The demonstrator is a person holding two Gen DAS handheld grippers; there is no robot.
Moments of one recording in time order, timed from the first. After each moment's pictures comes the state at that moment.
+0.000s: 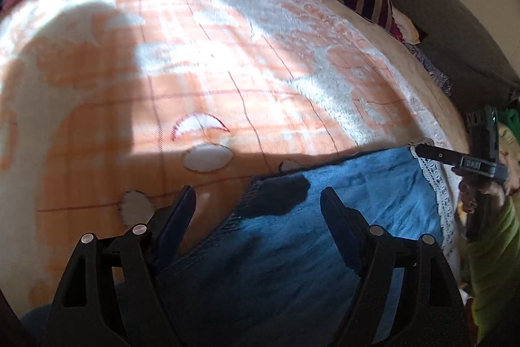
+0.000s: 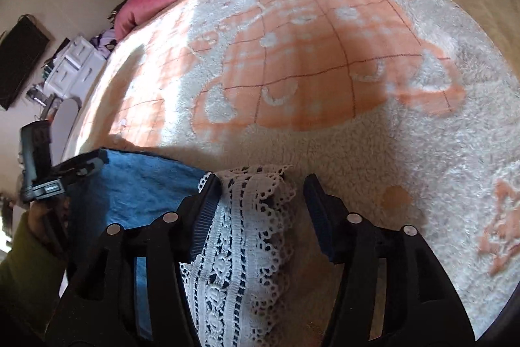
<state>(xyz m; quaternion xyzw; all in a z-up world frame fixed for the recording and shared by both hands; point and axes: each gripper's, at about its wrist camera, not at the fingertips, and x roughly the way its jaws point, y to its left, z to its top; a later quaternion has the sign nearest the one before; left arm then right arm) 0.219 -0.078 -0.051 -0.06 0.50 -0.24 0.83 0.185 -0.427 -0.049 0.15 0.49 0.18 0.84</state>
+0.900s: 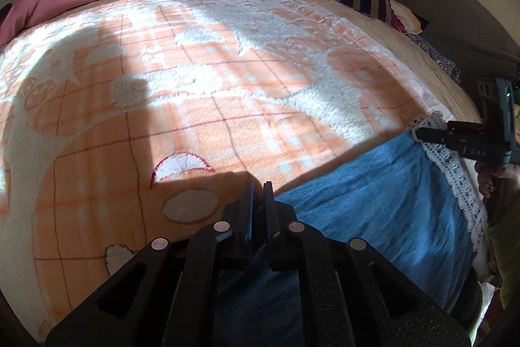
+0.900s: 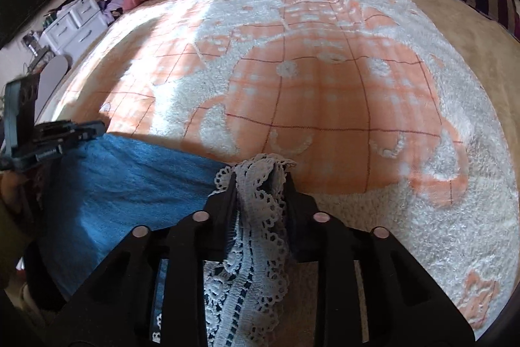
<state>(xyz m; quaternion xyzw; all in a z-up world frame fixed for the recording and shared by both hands) 0.236 -0.110 -0.056 0.01 0.46 -0.22 0.86 0.213 -0.404 -0.039 0.04 0.46 0.18 0.87</state>
